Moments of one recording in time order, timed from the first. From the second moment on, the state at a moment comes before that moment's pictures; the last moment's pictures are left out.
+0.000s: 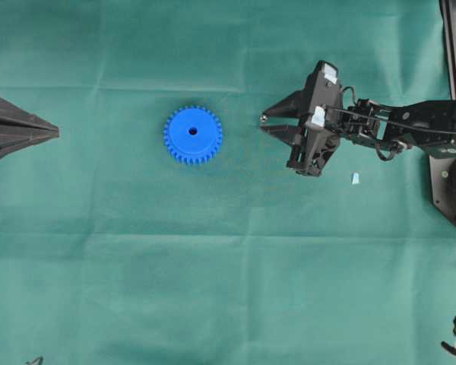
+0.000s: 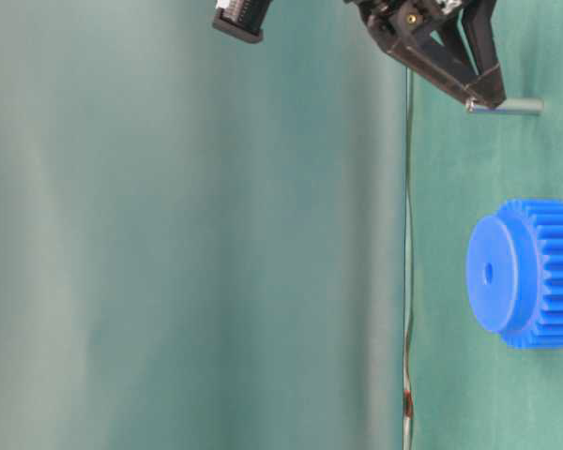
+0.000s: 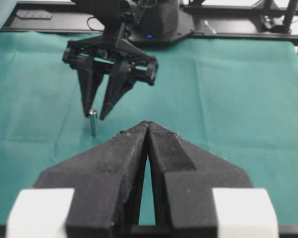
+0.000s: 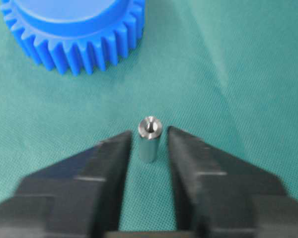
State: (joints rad) left arm 0.00 -0.96 1.17 0.01 -0.18 -0.02; right arm -0.18 0.04 1.02 0.20 -0.50 0.03
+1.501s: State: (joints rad) left arm 0.00 -0.96 1.17 0.01 -0.17 -0.03; right arm -0.15 -0.10 0.93 0.19 -0.36 0.02
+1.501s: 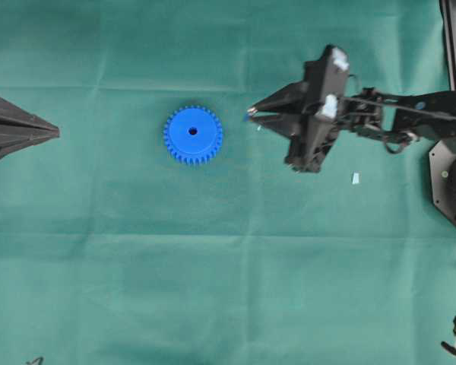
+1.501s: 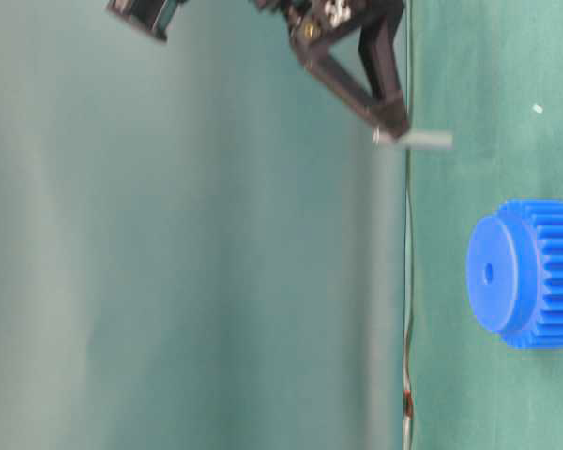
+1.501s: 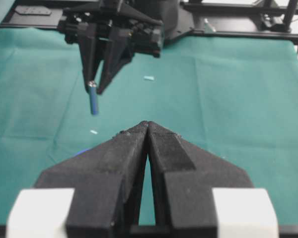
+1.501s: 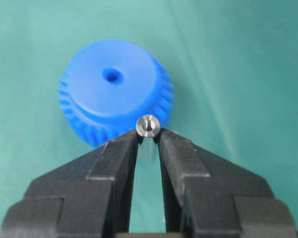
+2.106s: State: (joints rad) left arm 0.00 -0.96 1.17 0.01 -0.17 -0.03; right arm -0.13 0.08 0.66 0.14 -0.24 0.02
